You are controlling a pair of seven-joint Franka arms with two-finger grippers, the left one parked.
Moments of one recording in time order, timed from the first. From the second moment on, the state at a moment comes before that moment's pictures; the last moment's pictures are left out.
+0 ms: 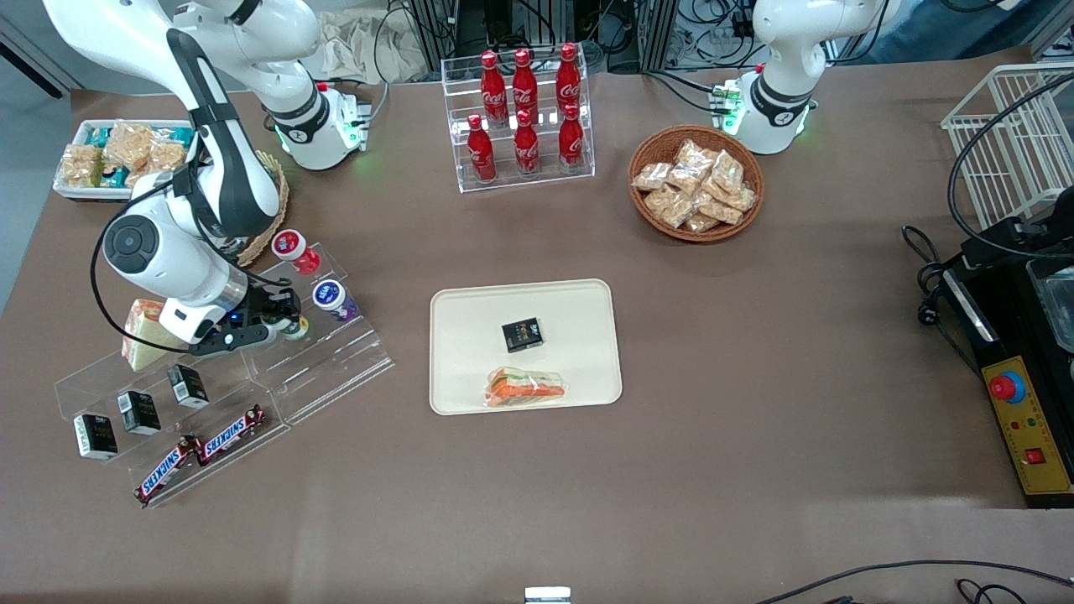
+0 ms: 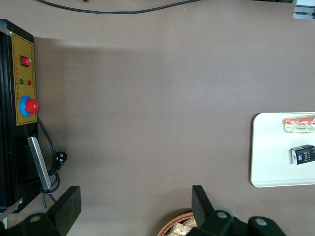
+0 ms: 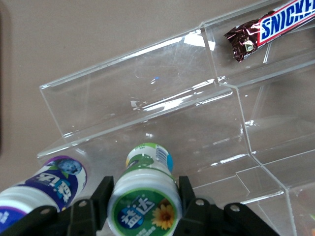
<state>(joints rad) -0.01 0.08 0.07 -2.27 0.02 2.28 -0.14</state>
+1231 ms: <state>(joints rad) 0.11 0.07 0.34 -2.02 0.05 2.10 0.45</state>
